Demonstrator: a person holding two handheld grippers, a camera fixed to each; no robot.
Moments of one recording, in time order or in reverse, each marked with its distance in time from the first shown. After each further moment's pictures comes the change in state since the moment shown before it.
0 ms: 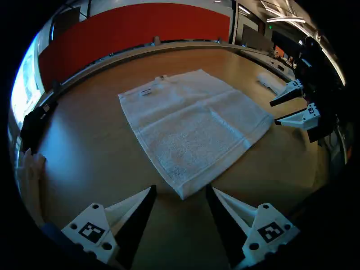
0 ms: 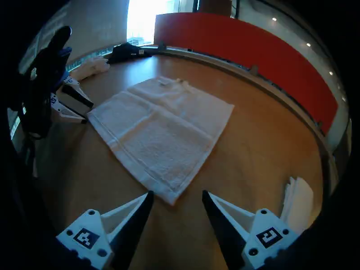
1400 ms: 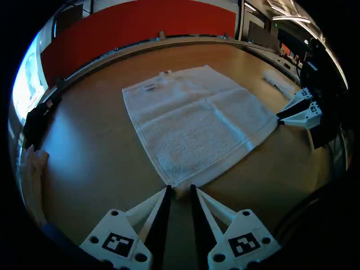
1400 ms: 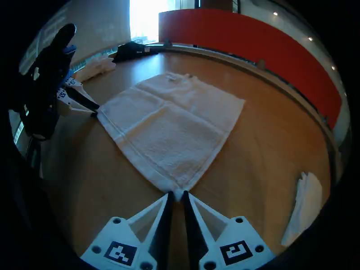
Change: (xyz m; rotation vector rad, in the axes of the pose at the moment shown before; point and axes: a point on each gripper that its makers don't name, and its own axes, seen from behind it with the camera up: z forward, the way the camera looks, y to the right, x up) left arm -0.003 0.000 -0.001 0.043 -0.045 -0.016; right arm -0.006 -0.019 0.005 0.070 -0.019 0.028
